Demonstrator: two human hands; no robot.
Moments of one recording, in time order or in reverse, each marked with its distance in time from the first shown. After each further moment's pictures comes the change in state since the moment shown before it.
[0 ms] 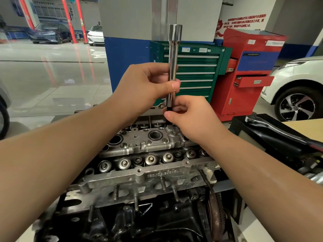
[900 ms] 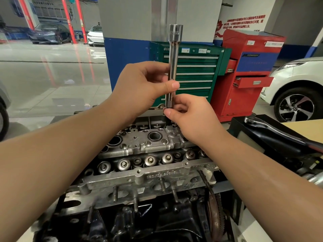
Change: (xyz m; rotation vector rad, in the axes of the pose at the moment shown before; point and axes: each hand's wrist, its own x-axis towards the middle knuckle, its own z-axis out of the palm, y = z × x) left_hand 0.003 -0.001 -0.002 0.132 0.105 0.037; right_hand -0.001 0.001 -0.001 -0.039 0.041 -0.046
